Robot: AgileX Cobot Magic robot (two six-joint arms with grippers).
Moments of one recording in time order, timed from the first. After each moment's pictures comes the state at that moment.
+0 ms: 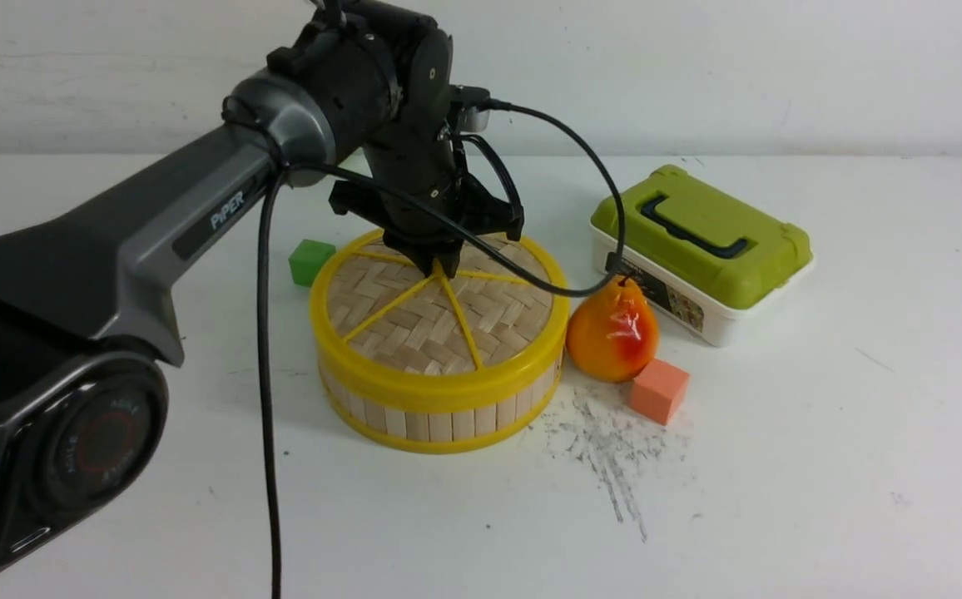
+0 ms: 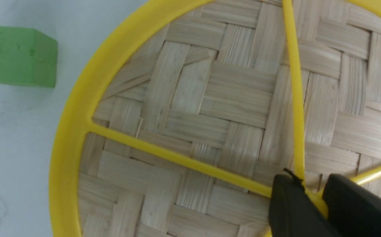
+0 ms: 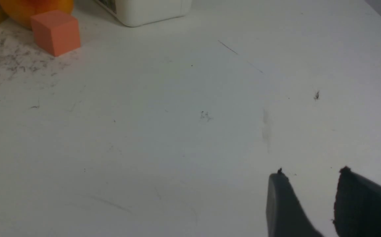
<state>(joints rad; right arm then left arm) -0.04 -0.02 0.02 -0.06 0.40 -0.03 -0.47 2.27 -2.26 0.07 1.15 -0.24</state>
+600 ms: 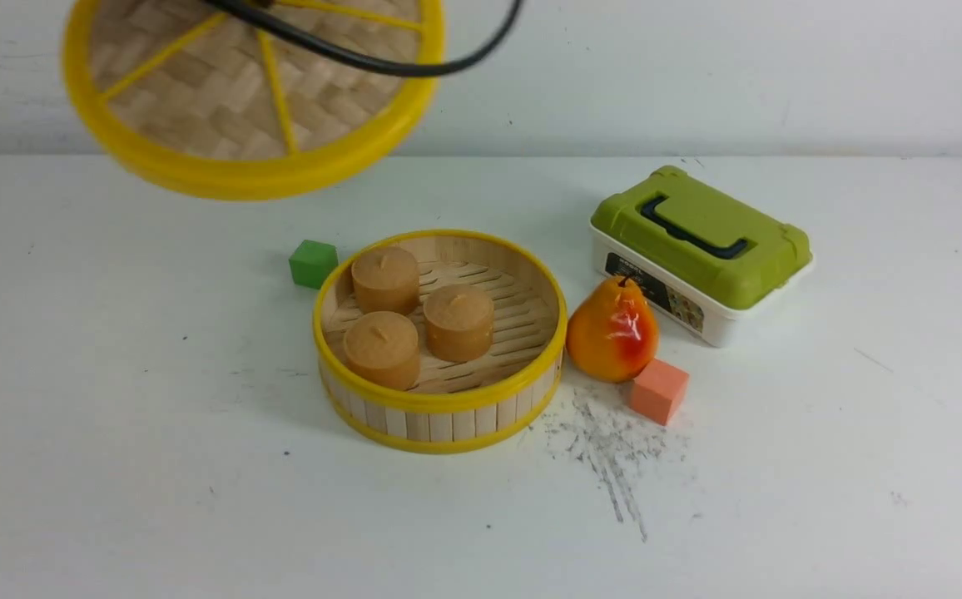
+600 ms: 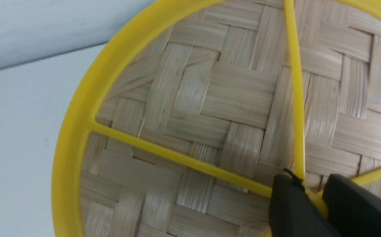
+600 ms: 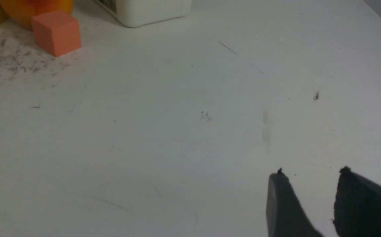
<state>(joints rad) -0.04 -0.02 0.02 -0.06 0.40 -0.03 -0.35 1.71 -2.12 0.26 1.24 -0.14</state>
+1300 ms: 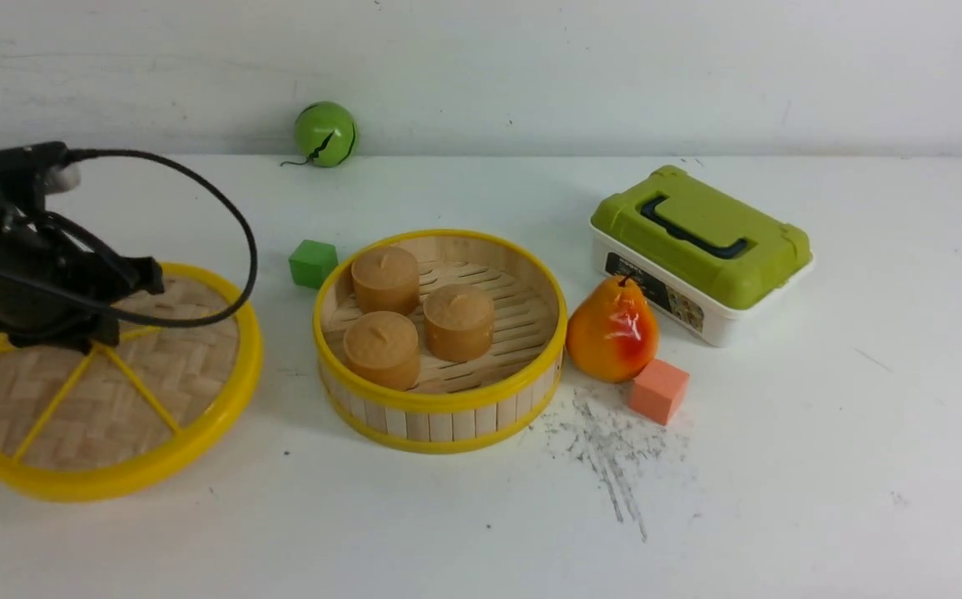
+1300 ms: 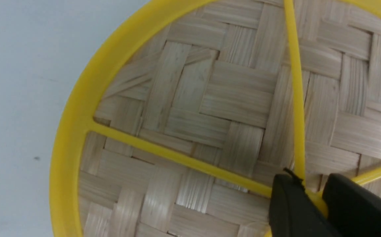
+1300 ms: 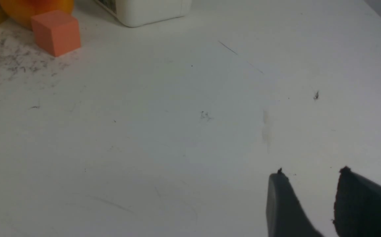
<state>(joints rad) -0.04 -0.02 0.02 -0.06 0.40 -0.03 0.04 1.72 -1.22 -0.02 0.59 -0.19</state>
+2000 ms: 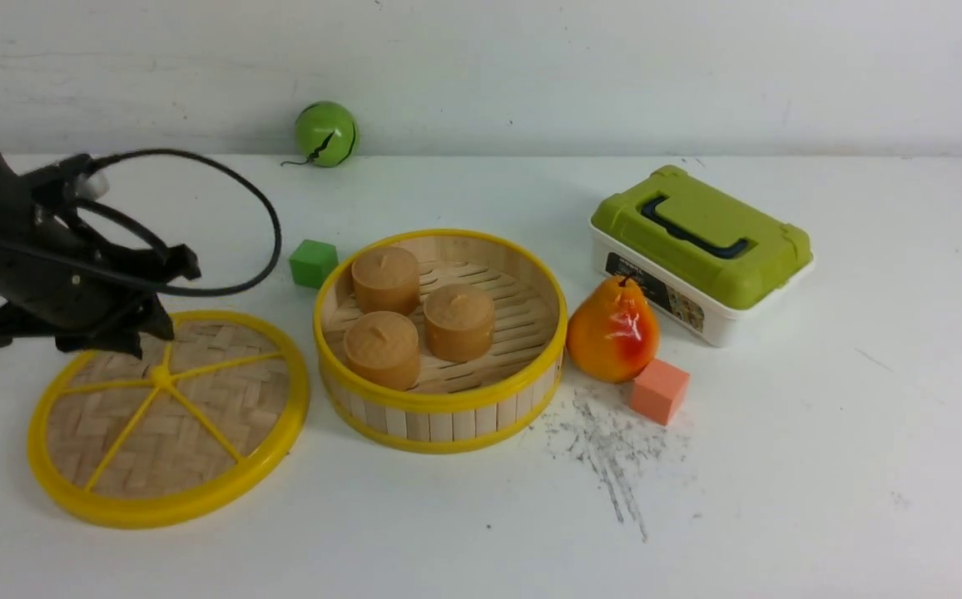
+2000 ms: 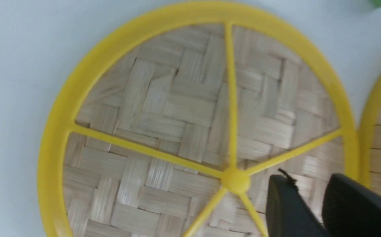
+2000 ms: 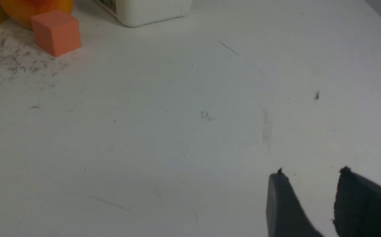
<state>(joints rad) -0.04 -0.02 0.02 -0.06 0.40 -0.03 0.04 1.68 -1.25 -0.23 0.62 -0.13</state>
